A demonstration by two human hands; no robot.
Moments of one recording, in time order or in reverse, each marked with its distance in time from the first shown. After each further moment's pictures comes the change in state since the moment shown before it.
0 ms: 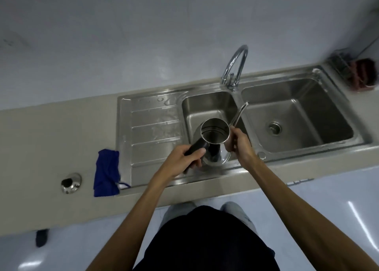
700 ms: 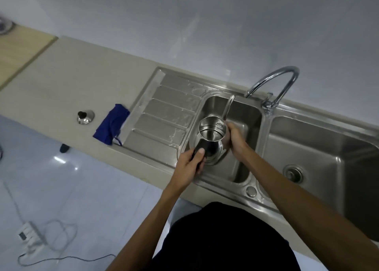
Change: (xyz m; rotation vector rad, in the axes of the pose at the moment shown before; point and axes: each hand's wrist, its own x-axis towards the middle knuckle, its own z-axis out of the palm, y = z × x) left_hand 0.048 -0.003 0.148 -0.410 0.738 0.022; right_hand 0.121 -0.040 -0.003 -0.262 -0.497 0.166
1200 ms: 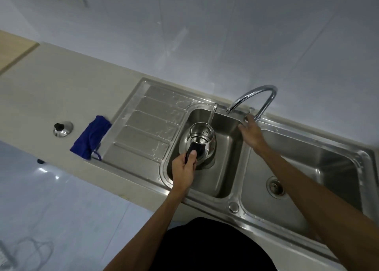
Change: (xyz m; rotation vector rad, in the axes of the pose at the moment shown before) left_hand 0.057 -0.020 0.055 -0.083 0.249 0.035; right_hand 0.045 -0.071 -0.110 -0.735 0.261 -0.325
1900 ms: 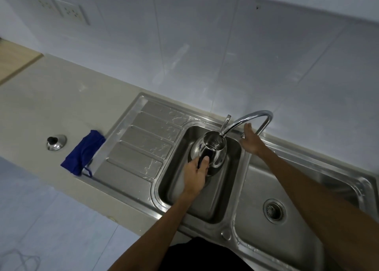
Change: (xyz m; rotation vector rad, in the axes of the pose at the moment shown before) left_hand 0.062 -0.014 0.069 0.124 -0.034 0.100; right_hand 0.079 0.004 -0.034 -0.436 -0.283 -0.044
